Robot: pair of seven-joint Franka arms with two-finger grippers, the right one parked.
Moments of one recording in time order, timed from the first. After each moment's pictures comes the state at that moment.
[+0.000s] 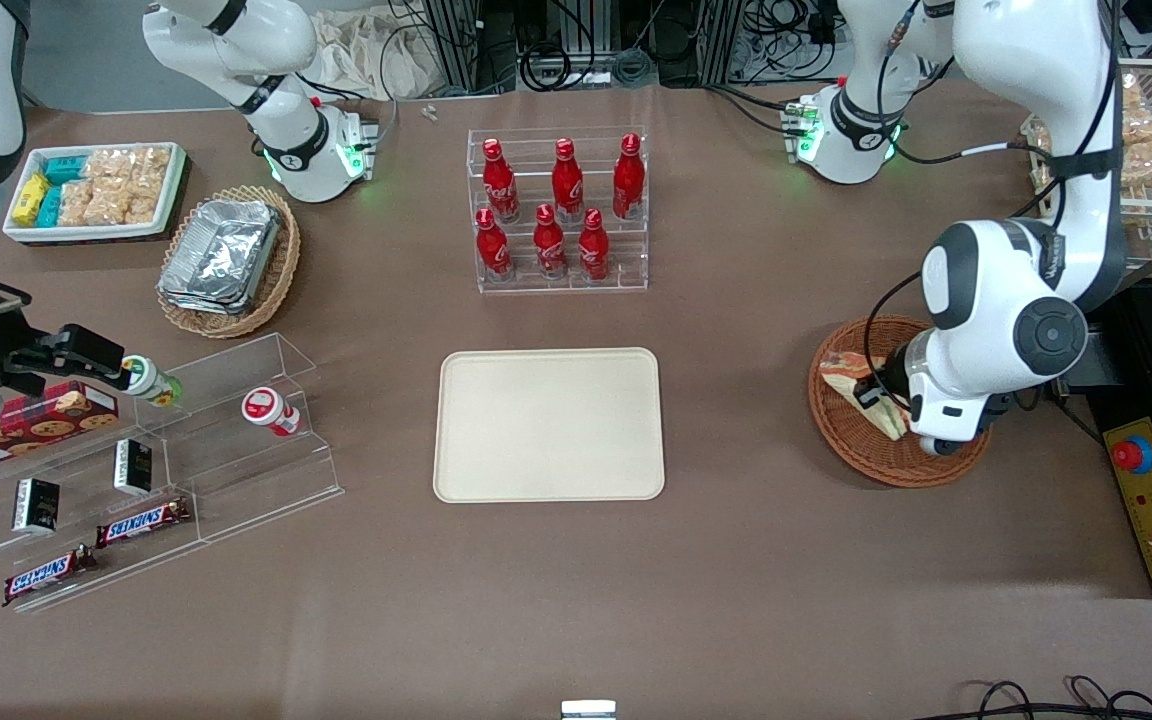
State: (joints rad) arm -0.70 0.30 0.56 -1.88 -0.27 1.91 -0.59
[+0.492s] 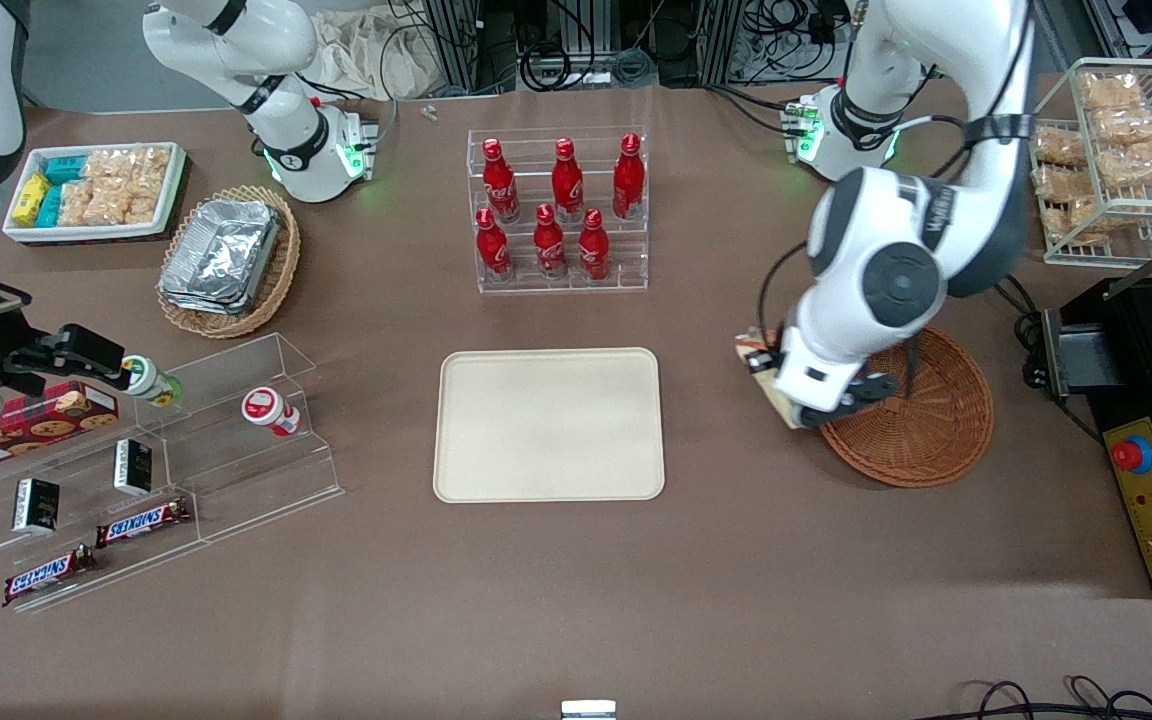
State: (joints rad) arm -0.94 0.31 0.55 -1.77 -0.27 1.88 -0.61
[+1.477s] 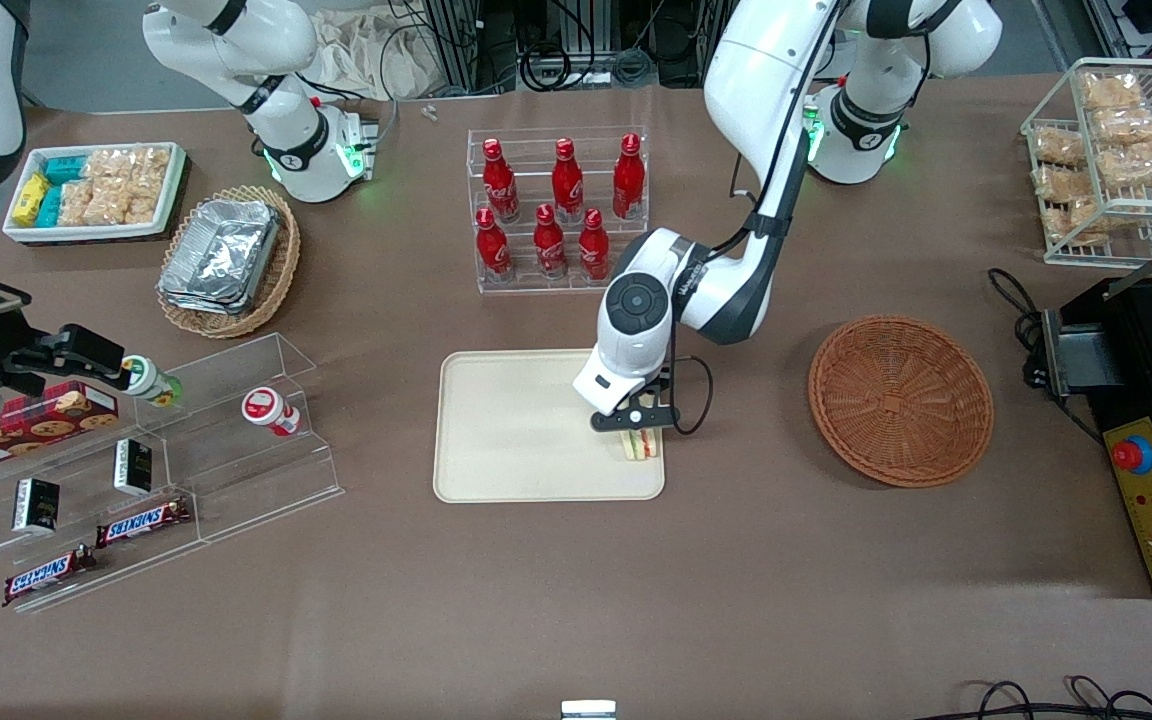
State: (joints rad) arm -1.00 0.70 0.34 -1.60 -0.31 2.25 -0.60
